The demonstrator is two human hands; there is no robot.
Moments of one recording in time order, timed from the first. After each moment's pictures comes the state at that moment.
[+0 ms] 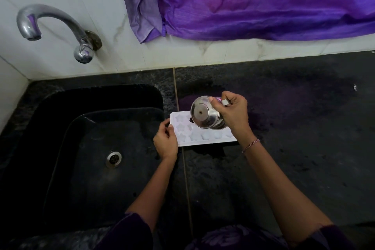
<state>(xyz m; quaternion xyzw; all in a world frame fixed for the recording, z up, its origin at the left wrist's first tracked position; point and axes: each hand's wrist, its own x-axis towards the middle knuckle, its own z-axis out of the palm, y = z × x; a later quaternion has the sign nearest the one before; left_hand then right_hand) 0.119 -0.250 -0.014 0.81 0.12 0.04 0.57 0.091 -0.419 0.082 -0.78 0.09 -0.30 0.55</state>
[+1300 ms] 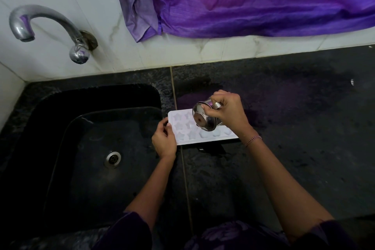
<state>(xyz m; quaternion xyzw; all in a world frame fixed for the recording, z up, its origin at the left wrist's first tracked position) 0.120 -0.251 -0.017 0.81 0.12 0.04 0.57 0.094 -0.429 0.080 -0.89 -0.05 -0.26 0.36</state>
